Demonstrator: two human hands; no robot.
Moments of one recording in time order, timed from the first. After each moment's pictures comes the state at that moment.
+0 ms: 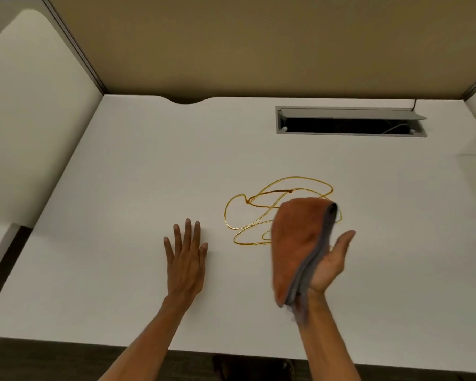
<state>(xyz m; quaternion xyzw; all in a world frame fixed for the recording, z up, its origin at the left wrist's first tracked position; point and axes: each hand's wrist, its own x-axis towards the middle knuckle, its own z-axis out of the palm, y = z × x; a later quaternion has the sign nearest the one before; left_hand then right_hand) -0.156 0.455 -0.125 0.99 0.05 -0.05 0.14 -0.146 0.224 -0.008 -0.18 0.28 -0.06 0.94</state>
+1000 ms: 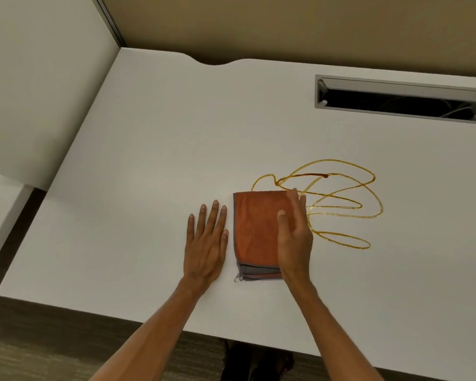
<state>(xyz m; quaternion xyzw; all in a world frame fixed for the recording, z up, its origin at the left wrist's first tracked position) -0.155 0.473 -0.154 0.99 0.01 -0.03 0.12 -0.121 0.289 -0.102 -0.80 0.12 -0.02 0.59</state>
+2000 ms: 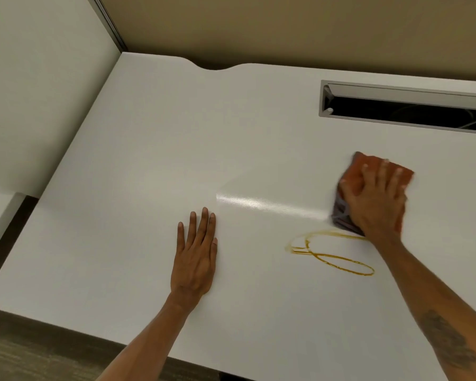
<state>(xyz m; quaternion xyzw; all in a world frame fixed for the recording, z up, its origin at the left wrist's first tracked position) -0.140 0.467 -0.160 0.99 0.04 -0.03 0.12 0.039 0.110 -0.148 -0.99 0.11 0.01 0.09</state>
